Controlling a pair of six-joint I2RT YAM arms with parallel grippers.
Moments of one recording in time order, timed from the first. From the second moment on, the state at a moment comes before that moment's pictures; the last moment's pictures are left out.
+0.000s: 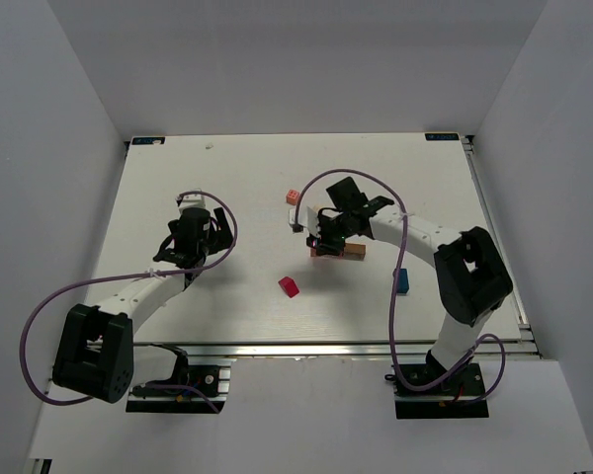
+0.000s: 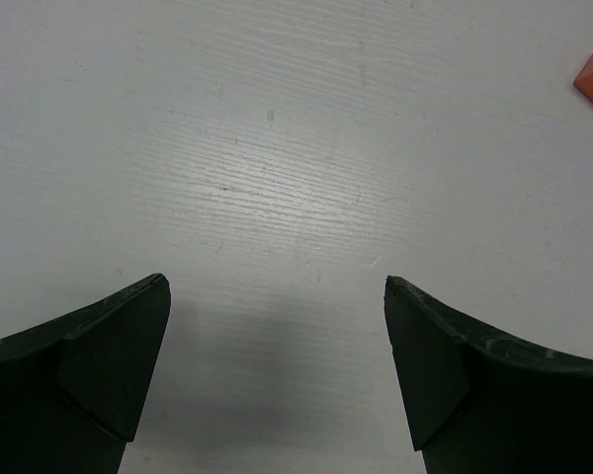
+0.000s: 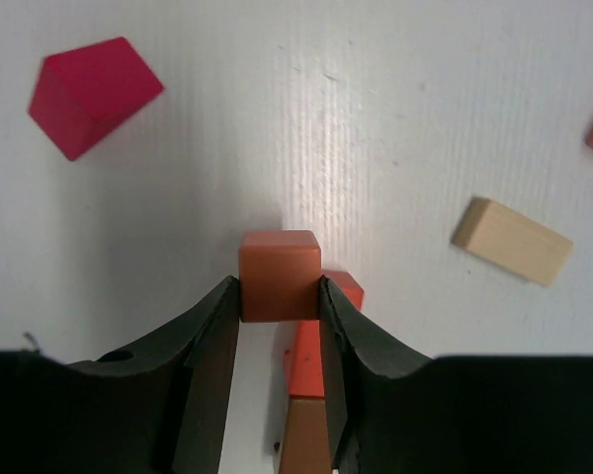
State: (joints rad) left arm -0.29 1.26 0.63 0.00 -0.29 -0.40; right arm 0.64 1.76 1.23 -0.49 -0.50 -0.92
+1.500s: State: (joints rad) left arm -0.29 1.29 0.65 0.00 -0.29 -0.38; right arm 0.48 1.72 1.23 -0.53 -0.46 -0.93
